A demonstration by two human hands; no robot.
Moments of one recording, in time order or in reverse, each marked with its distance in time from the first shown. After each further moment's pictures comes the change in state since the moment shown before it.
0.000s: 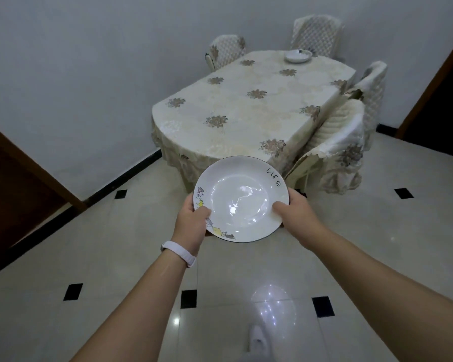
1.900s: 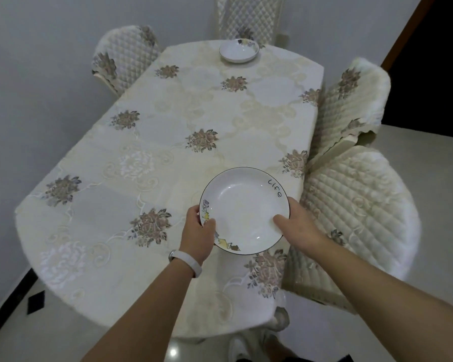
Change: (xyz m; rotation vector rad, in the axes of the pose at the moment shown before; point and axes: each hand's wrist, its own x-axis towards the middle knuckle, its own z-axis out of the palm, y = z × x) left_hand 0.594 0.053 0.245 0.474 -0.303 -0.024; right_hand 0.558 -0.039 -0.098 -0.223 0.268 0.228
